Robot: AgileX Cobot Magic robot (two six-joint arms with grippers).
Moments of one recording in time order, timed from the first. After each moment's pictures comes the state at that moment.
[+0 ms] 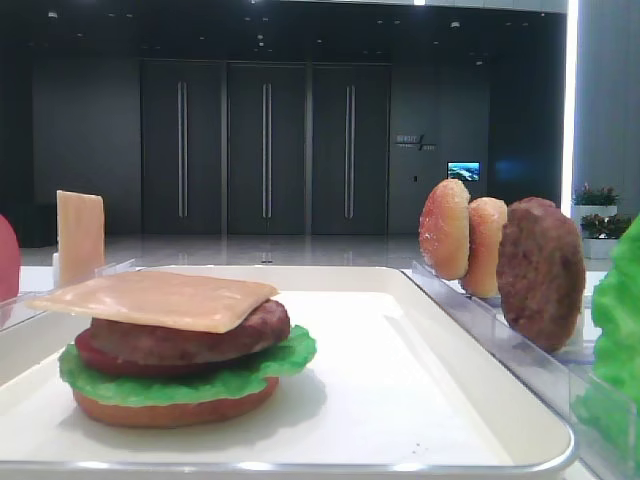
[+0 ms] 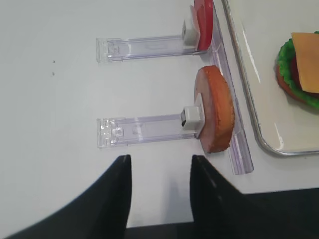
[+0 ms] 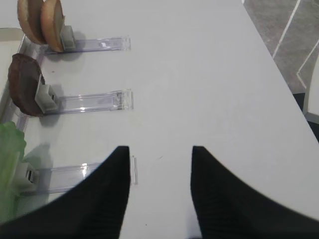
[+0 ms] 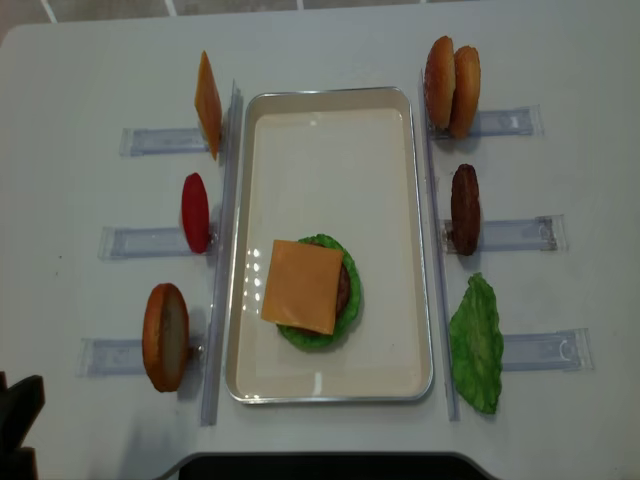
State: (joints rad) left arm 0.05 0.22 -0.52 -0.08 1.16 0.11; right arm -0.08 -0.01 -0.51 0.05 1.14 -0.05
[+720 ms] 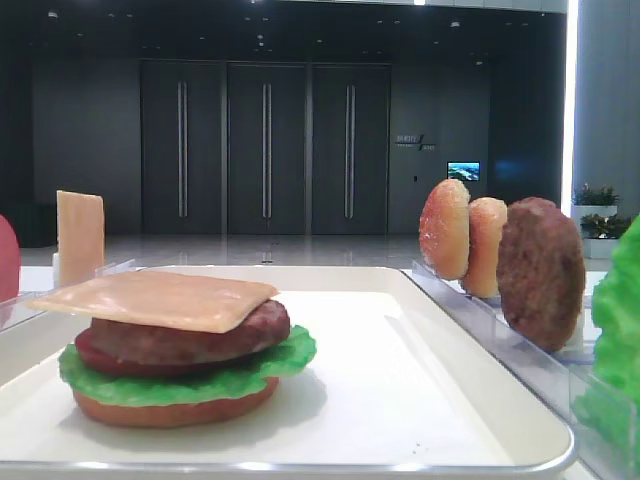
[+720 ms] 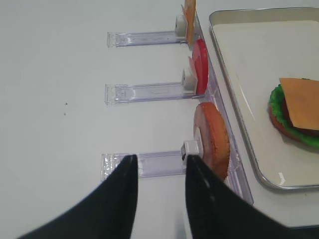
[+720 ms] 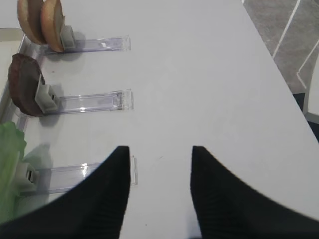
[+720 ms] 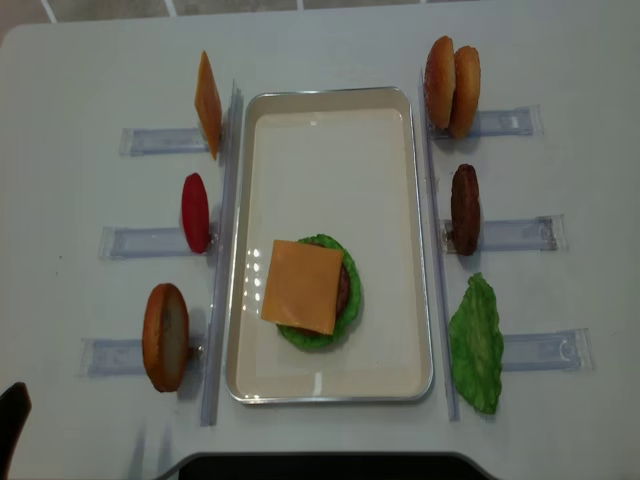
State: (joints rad) left arm 0.05 -0.02 -0.47 -0.08 1.12 0.09; right arm -0.08 -0.01 -0.51 0.05 1.14 -0.05
